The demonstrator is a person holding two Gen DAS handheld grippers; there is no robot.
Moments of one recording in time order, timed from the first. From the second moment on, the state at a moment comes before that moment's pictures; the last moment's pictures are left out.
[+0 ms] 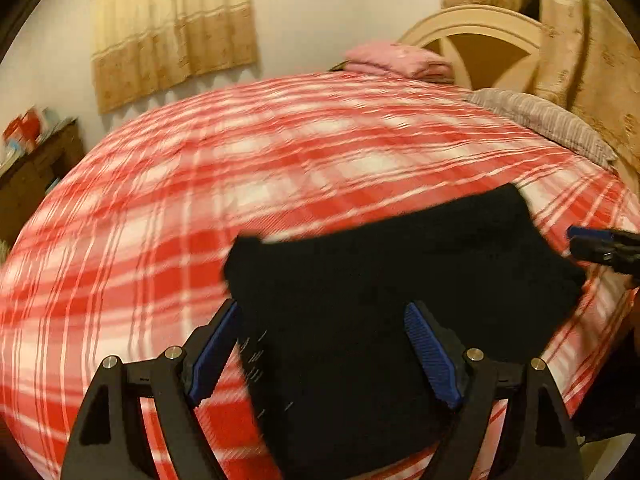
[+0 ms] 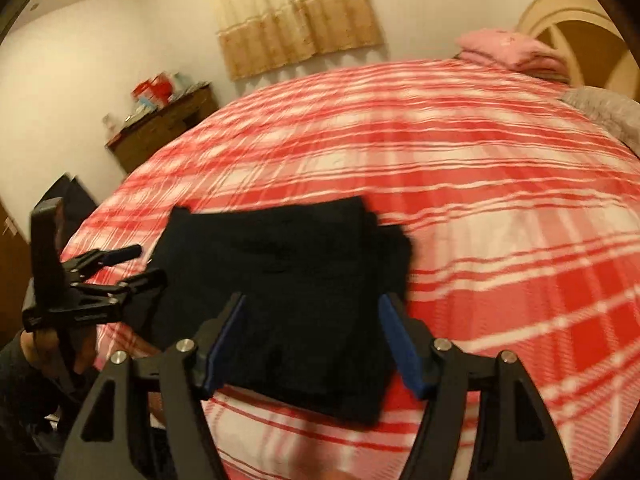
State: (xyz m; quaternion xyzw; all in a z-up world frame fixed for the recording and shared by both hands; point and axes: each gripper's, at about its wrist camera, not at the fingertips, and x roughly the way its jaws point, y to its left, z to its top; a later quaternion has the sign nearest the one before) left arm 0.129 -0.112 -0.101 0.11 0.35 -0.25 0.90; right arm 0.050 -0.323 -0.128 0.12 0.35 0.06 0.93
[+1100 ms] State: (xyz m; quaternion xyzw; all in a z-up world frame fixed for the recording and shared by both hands) left arm 0.163 -0.265 -0.114 0.14 0.42 -0.36 0.82; right arm 0.030 -0.317 -0.143 0.10 0.39 0.07 0.91
